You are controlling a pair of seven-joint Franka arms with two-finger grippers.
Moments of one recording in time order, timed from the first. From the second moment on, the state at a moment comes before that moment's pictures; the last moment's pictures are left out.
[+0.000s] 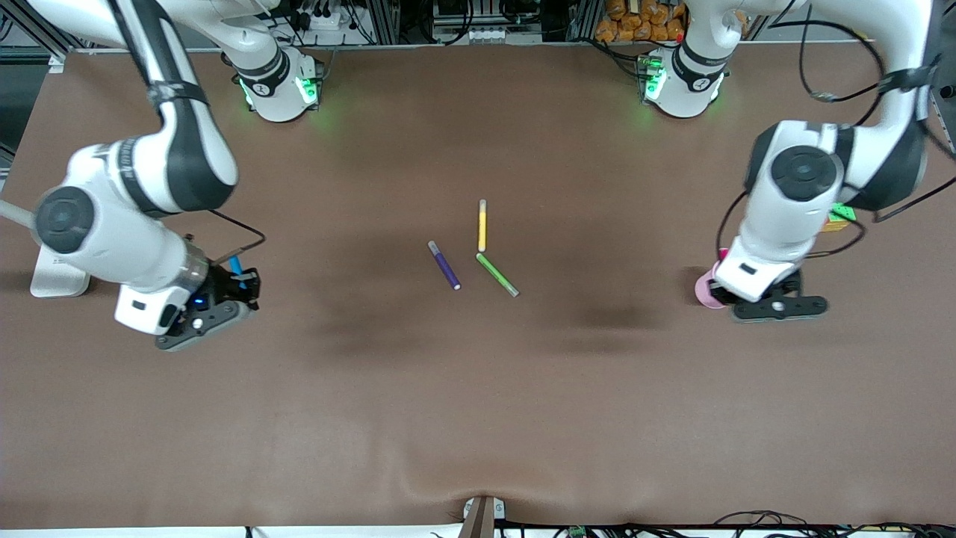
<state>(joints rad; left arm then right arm) -0.16 0.19 0.00 -1.96 0.37 2.31 -0.33 0.13 0.30 0.01 -1.67 0.10 1.97 -0.38</state>
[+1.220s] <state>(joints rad) -0.04 0.18 -0.01 -2.26 0.37 2.85 -0.21 -0.13 0.28 0.00 -1.77 0.46 1.93 -1.64</state>
